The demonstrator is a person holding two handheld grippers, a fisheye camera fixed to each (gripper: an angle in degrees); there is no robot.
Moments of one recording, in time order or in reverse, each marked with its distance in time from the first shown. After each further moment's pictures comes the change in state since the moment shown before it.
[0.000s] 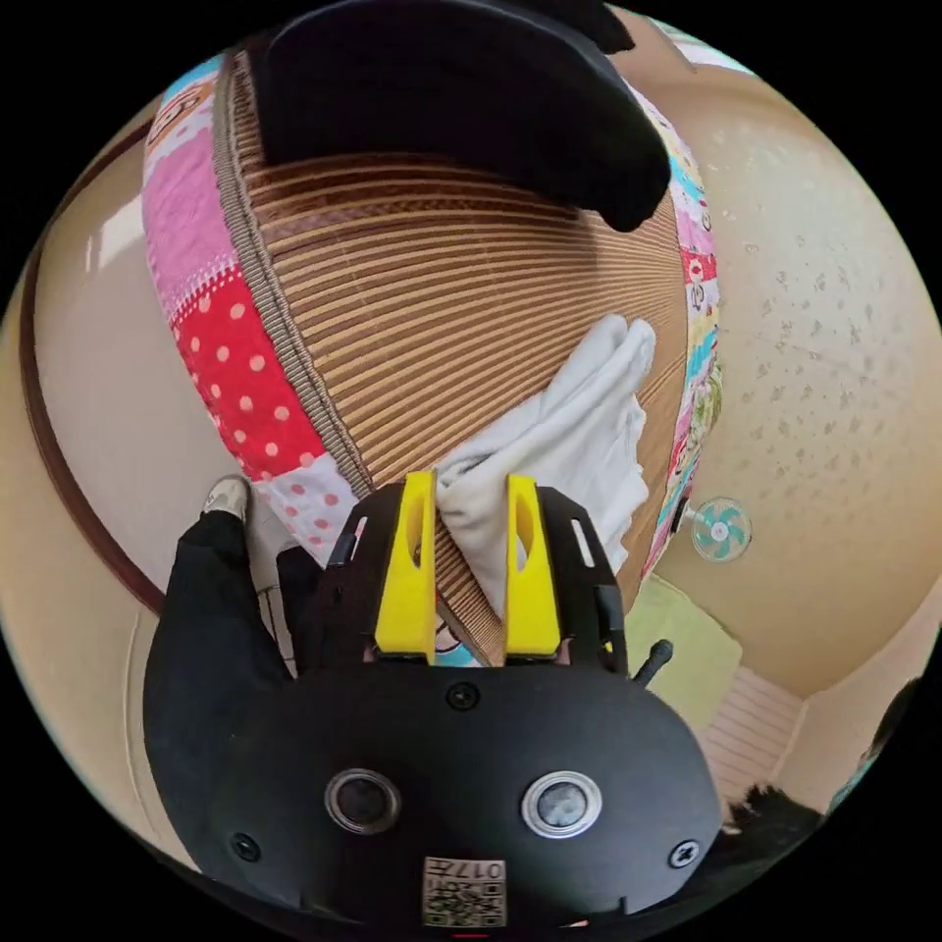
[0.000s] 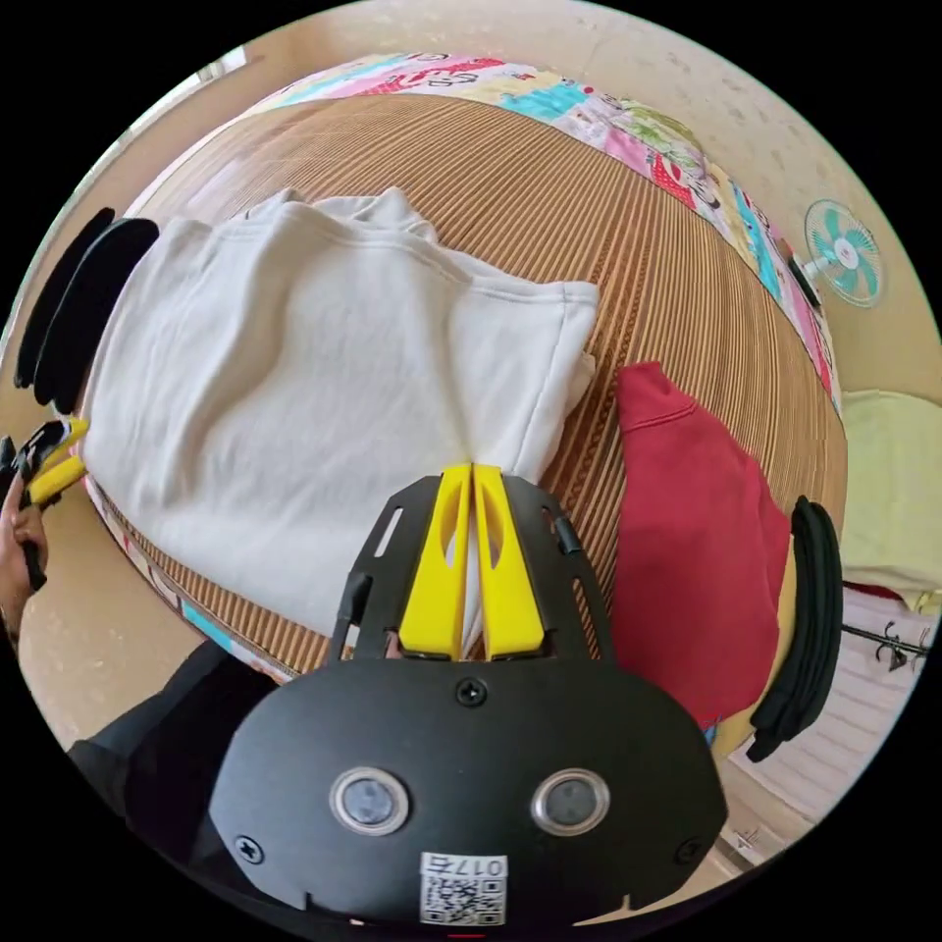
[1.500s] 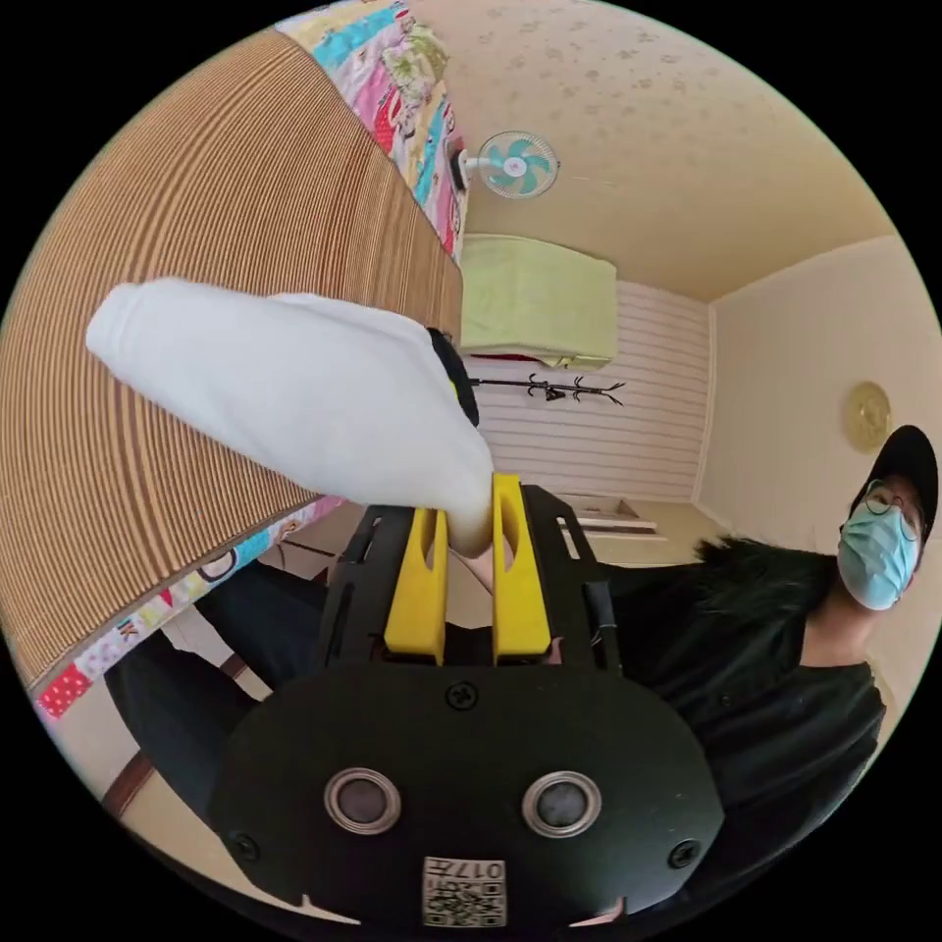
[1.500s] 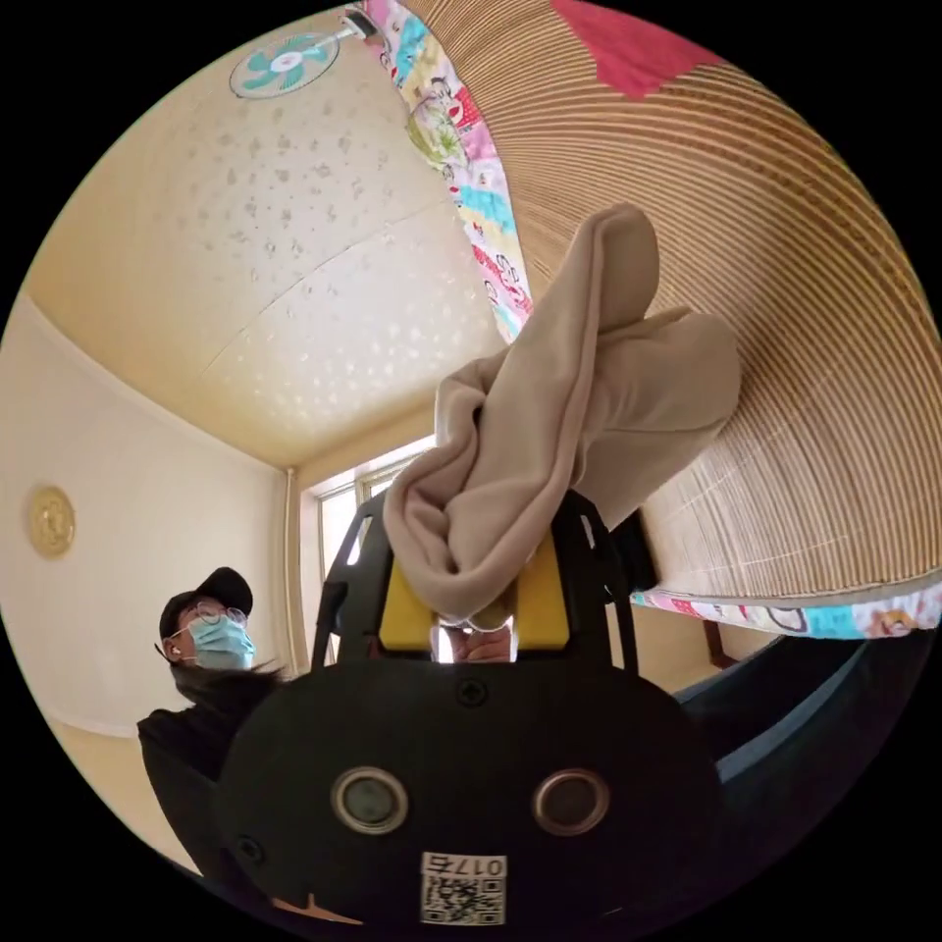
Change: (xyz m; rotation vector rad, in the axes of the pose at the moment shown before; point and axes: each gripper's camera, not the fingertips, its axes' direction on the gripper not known) left arm 0.221 0.127 -0.034 -0.941 0.300 0.844; right arm 0.136 0.015 -0.086 0.420 -1.803 0.880
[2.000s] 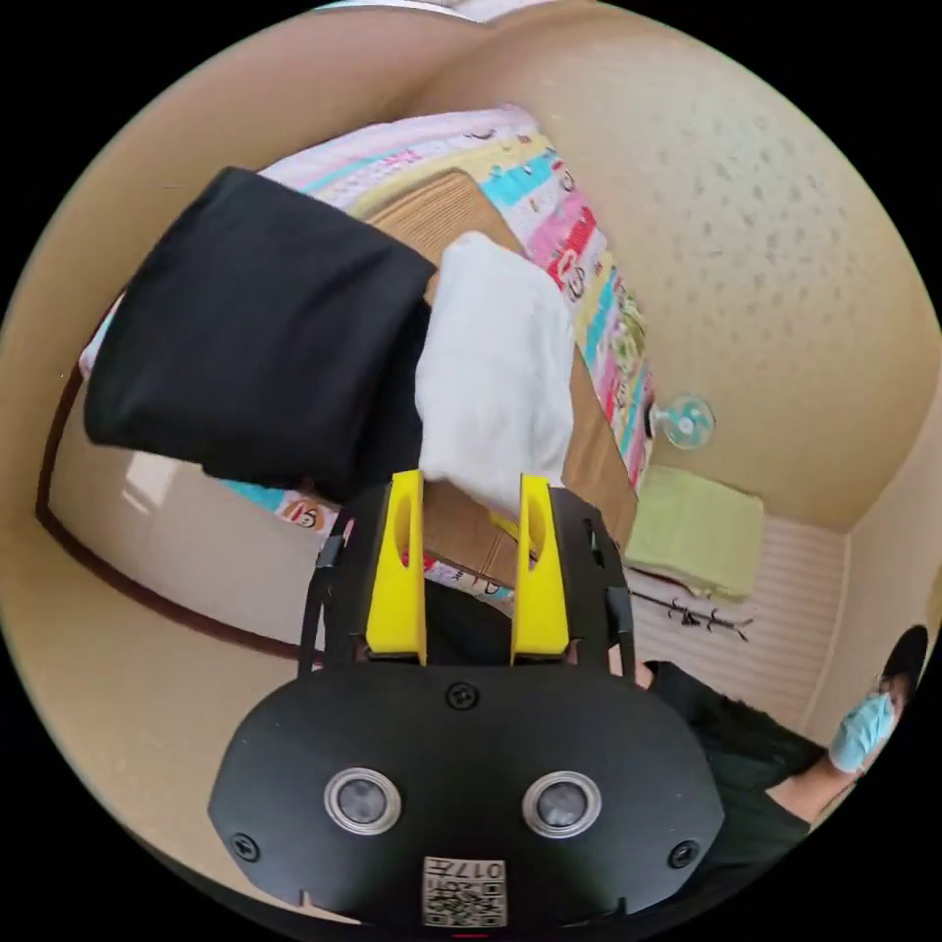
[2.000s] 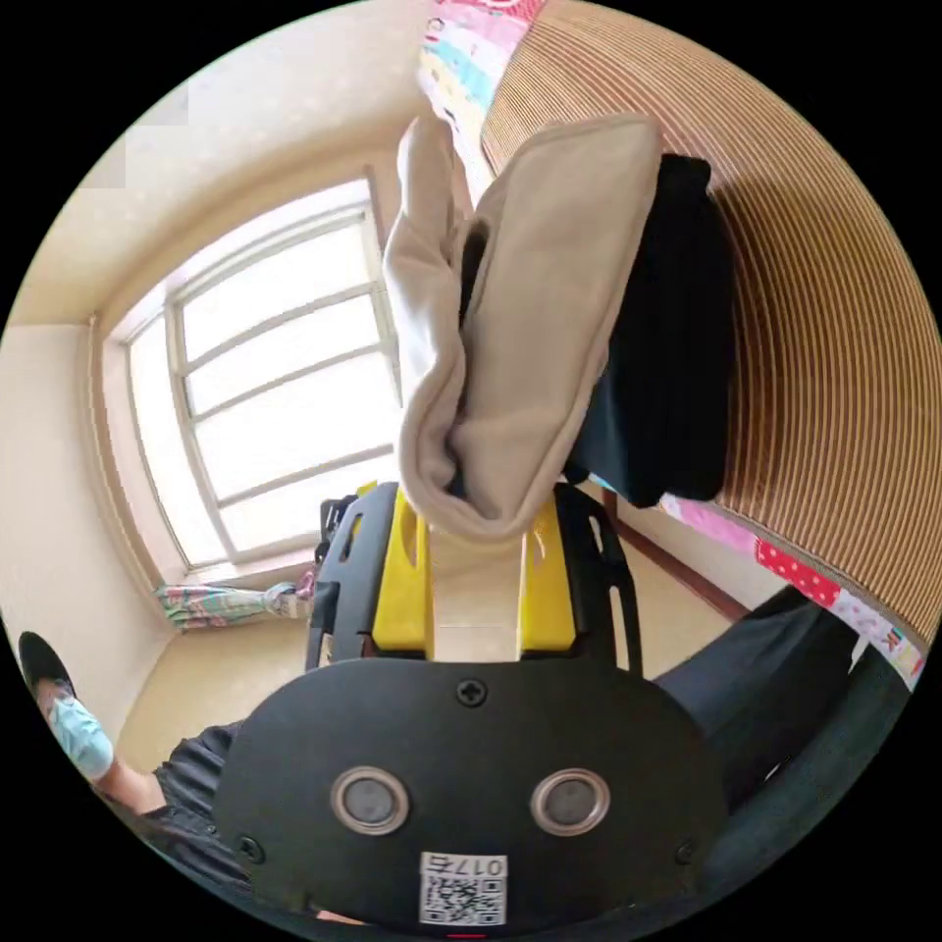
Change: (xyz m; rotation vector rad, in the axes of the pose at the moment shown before) left arm -0.012 0.271 -0.289 0.692 -0.601 -0.577; right arm 0.180 0.159 0.387 -0.698 0.605 0.099
